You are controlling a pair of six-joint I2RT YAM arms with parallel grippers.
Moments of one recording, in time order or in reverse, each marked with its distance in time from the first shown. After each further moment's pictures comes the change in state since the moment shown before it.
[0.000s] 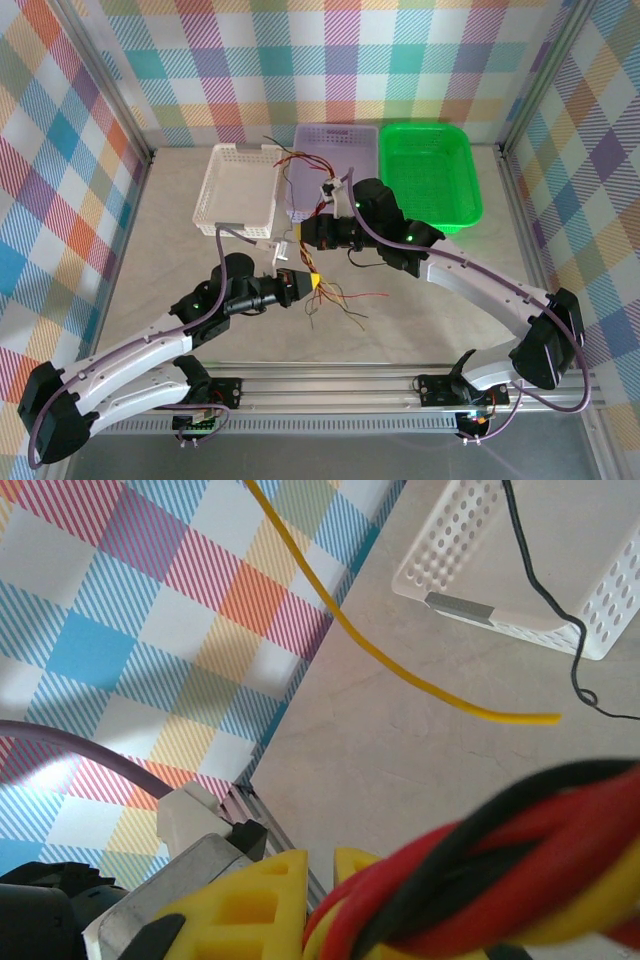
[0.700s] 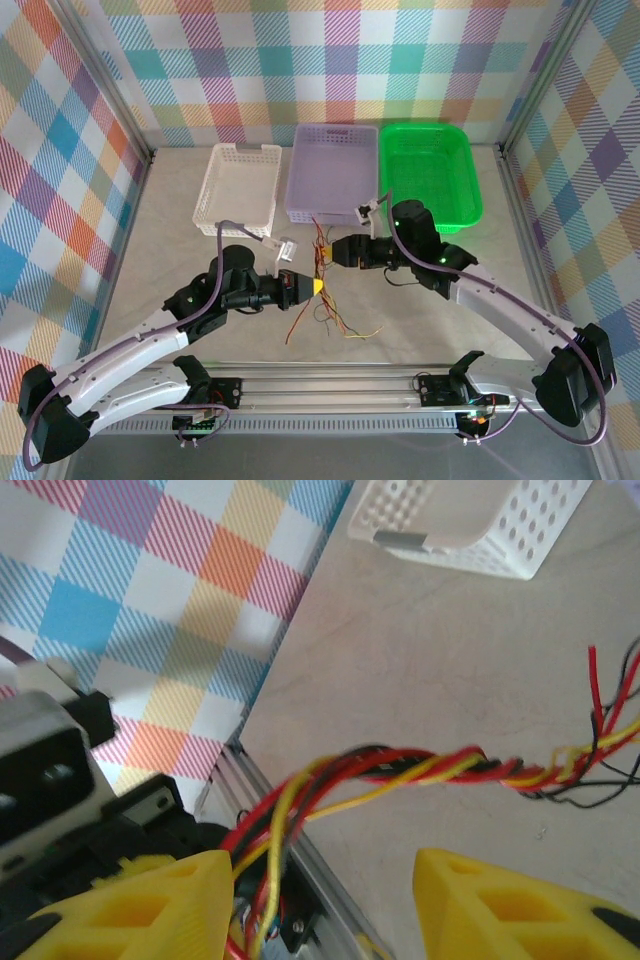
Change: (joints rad) left arm -0.004 0.008 0.118 -0.169 0.139 0.052; right arm -0.150 -0.221 -0.325 0.049 -0.207 -0.034
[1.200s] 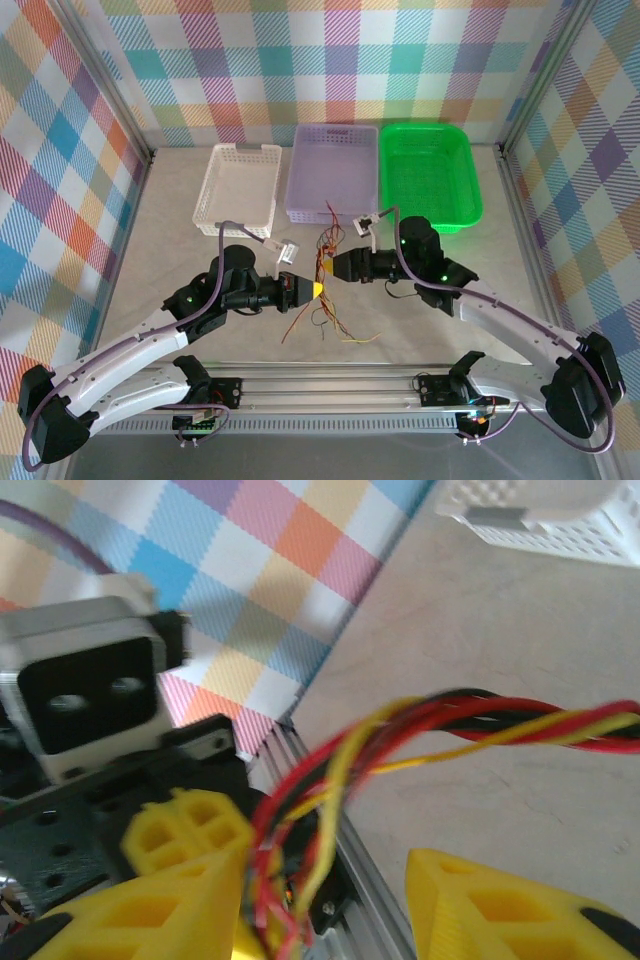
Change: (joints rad) left arm 0.000 -0.001 0.003 -0.029 0.022 0.015; right arm 0.040 -0.082 -0.148 0.238 -0.070 0.031
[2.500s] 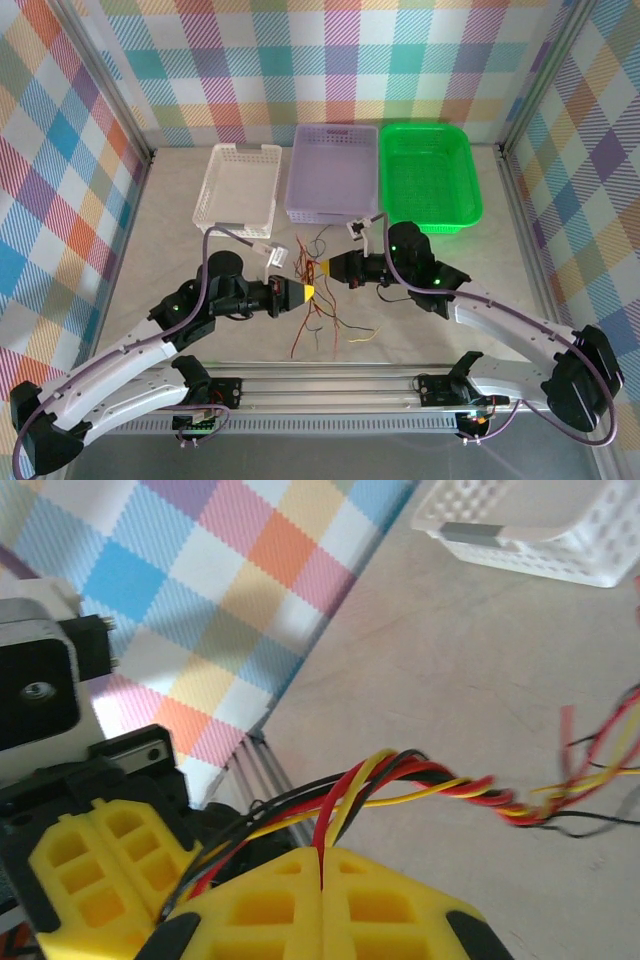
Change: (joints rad) left arm 0.000 -0.111 -0.014 -0.075 -0.024 0.000; right arm 0.064 0.018 -0.001 -0.026 0.164 -0.029
